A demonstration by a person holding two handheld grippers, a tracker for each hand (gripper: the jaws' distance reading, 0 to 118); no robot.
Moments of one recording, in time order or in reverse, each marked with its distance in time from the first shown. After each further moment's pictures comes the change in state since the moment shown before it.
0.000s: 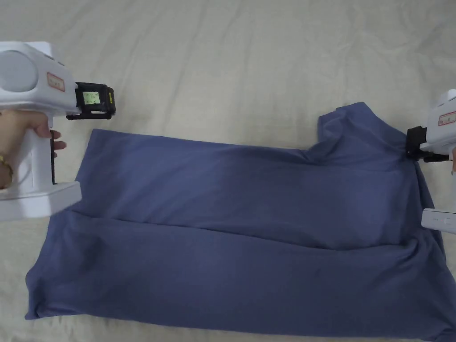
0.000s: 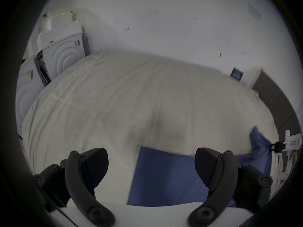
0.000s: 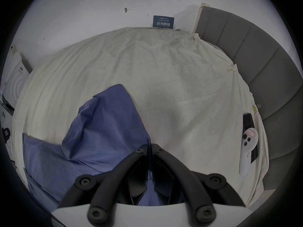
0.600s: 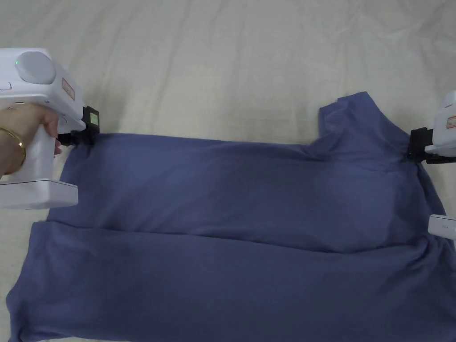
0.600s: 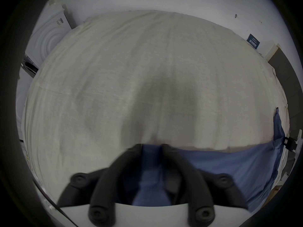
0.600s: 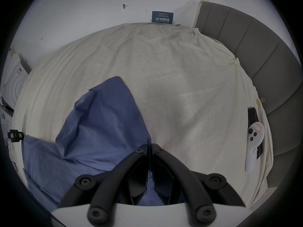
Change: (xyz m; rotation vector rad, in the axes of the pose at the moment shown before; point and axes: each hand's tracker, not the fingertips) left arm 0.020 -0.002 -0.076 -0.264 0.000 -0.013; right arm 0.001 -0.006 -0.018 -0.026 0.004 -0.015
